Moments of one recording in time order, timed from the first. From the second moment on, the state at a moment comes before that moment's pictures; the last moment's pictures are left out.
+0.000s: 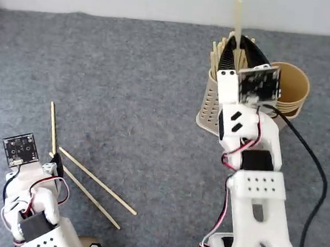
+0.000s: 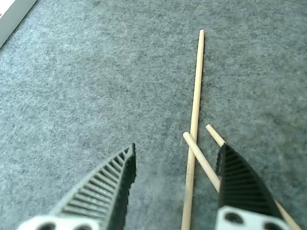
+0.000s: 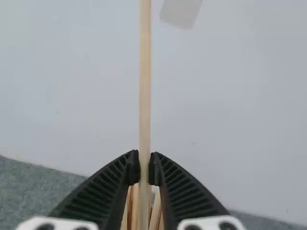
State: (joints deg) left arm -36.7 -103.4 96.7 61.1 -3.6; right arm -6.8 -37.3 44.7 -1.8 10.0
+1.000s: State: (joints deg) left arm -36.7 -103.4 85.3 71.7 -3.6; right arm -11.9 -57.8 34.5 70.2 2.2
